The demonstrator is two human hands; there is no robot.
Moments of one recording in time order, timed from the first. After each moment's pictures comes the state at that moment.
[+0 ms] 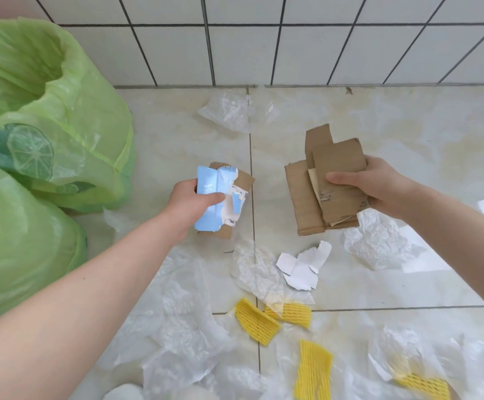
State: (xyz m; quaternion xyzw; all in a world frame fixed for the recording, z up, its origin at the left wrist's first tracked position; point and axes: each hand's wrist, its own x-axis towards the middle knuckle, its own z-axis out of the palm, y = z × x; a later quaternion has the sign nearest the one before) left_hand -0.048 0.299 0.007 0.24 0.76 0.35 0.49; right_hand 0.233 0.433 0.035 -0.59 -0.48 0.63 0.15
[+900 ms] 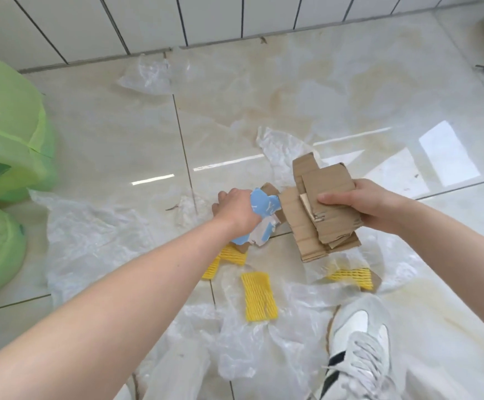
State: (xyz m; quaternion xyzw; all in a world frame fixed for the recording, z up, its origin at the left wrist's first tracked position) left_hand 0.150 0.267 -0.028 0.58 0.72 -0.03 0.37; right_hand 0.380 0.301 0.023 -0.66 -0.37 0.64 0.12
